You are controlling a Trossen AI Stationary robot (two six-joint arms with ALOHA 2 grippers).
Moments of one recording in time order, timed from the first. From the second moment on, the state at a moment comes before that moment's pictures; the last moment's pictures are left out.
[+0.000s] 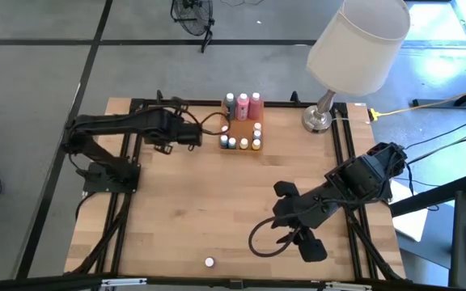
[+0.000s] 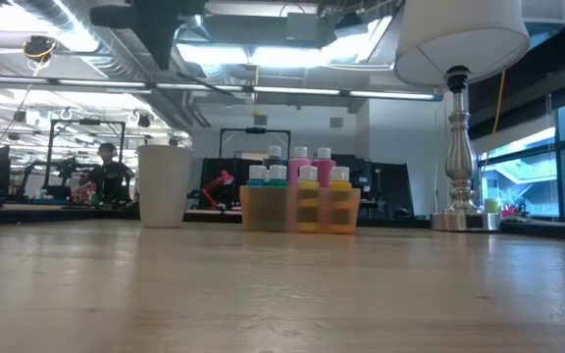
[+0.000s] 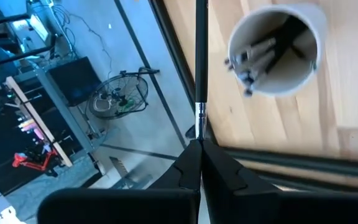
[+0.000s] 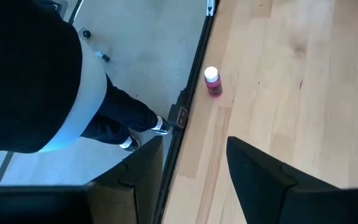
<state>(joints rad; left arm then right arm) 0.08 1.47 1.55 -1.57 -0.74 0.43 0.59 1.83 2.35 -1.35 -0.03 0.41</state>
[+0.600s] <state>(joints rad) 0.10 1.36 1.37 -1.57 -1.01 0.71 0.55 1.83 2.35 -1.34 -0.04 0.40</state>
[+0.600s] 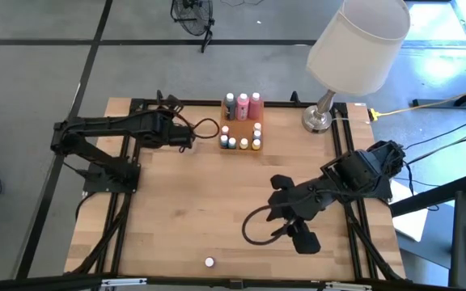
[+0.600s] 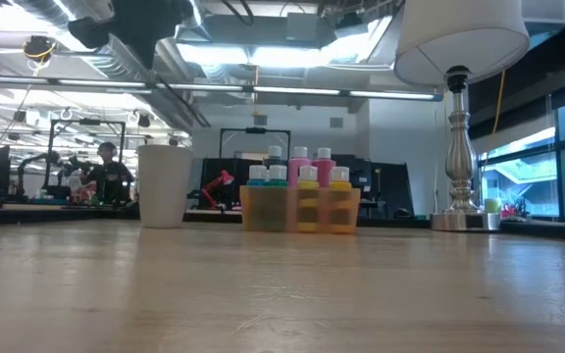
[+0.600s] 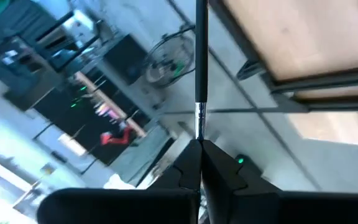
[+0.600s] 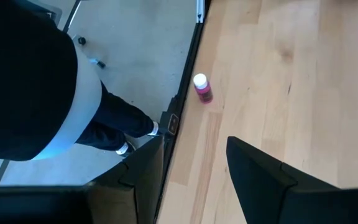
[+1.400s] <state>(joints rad) 0.07 1.35 1.11 -1.57 -1.01 0.76 0.54 1.83 2.35 -1.30 -0.03 0.35</state>
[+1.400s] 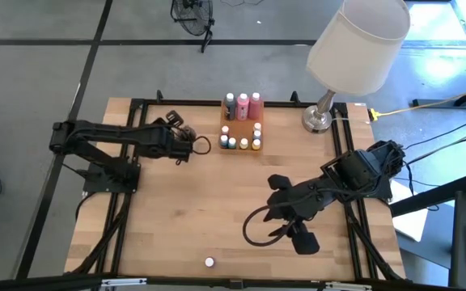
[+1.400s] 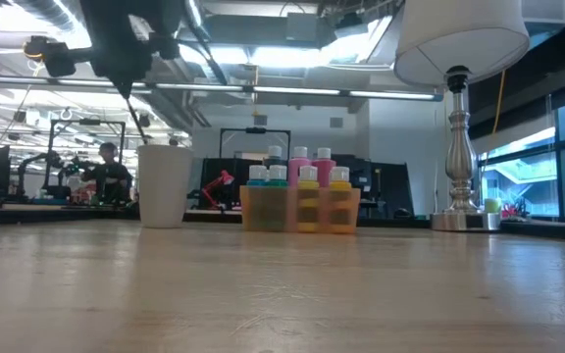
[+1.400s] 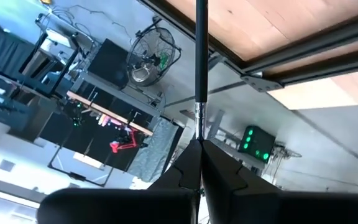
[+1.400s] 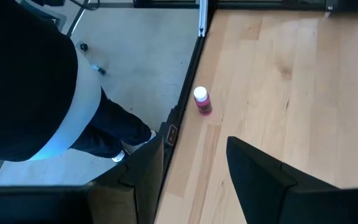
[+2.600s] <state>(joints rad) 0.07 1.45 1.10 -1.38 -0.97 0.89 0.55 1.83 2.32 -1.25 -0.04 0.36</state>
